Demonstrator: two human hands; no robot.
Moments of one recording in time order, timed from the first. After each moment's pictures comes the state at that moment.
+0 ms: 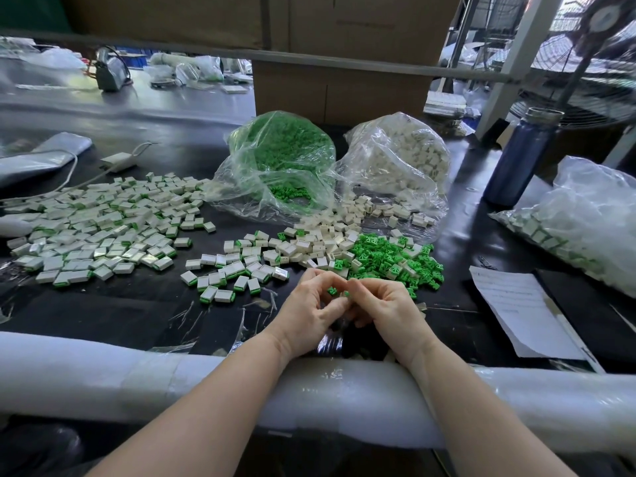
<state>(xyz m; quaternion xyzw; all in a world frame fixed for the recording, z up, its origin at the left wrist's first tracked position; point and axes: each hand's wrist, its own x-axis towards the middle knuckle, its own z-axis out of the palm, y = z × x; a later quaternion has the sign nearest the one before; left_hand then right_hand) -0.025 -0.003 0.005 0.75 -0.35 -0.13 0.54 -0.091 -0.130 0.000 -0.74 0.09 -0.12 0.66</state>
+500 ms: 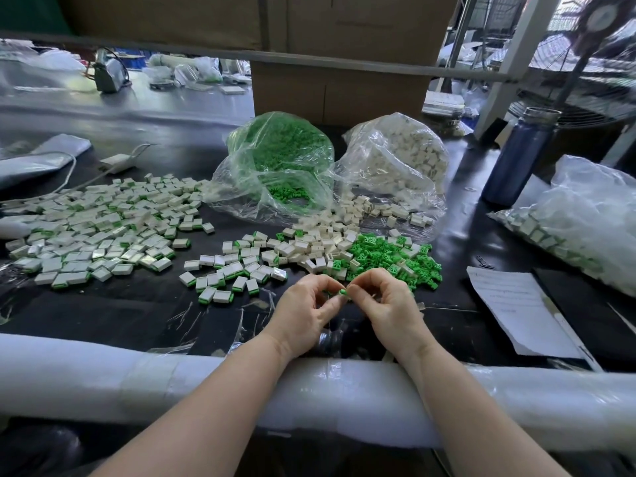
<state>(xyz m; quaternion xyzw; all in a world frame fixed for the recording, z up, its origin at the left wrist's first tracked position) -0.023 -0.004 -0.001 0.78 -0.33 -0.10 0.52 -0.090 -0.132 0.000 -0.83 0.11 -0.22 0.50</state>
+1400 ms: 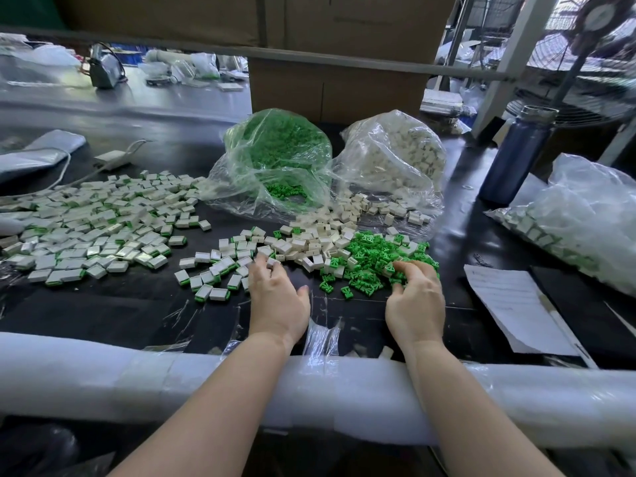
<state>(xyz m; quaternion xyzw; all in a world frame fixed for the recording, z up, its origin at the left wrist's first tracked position) -0.013 -0.003 -0.008 0.92 -0.14 0.02 0.36 -0.091 -0.151 -0.007 -0.85 0.33 -0.30 0.29</state>
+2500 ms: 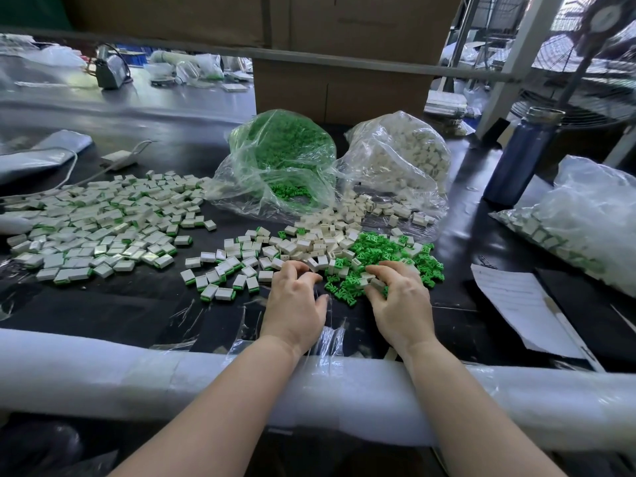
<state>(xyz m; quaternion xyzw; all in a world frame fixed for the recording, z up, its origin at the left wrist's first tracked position) -0.018 -0.004 -0.013 0.91 -0.26 0.03 0.33 -0.084 -0.142 -0.009 -0.91 0.22 -0.24 0.24</state>
